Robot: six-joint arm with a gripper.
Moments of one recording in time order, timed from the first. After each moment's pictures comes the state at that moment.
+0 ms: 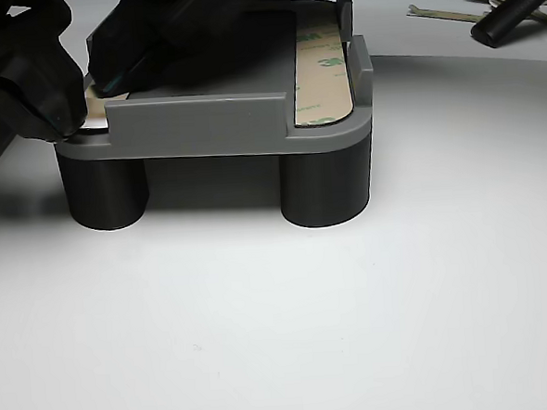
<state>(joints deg) 37.9 120.2 141.9 41.0 36.8 -51.2</state>
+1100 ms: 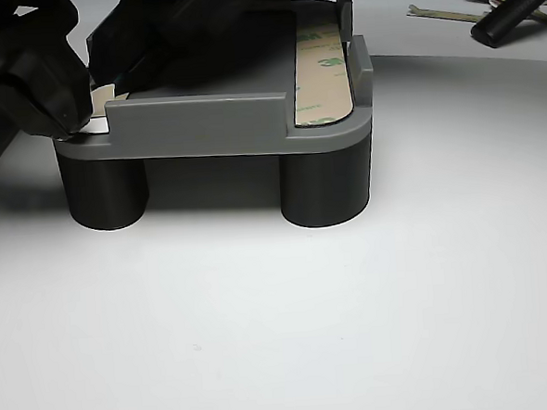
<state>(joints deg) 39.5 116.5 139.0 42.7 37.9 -50.7</state>
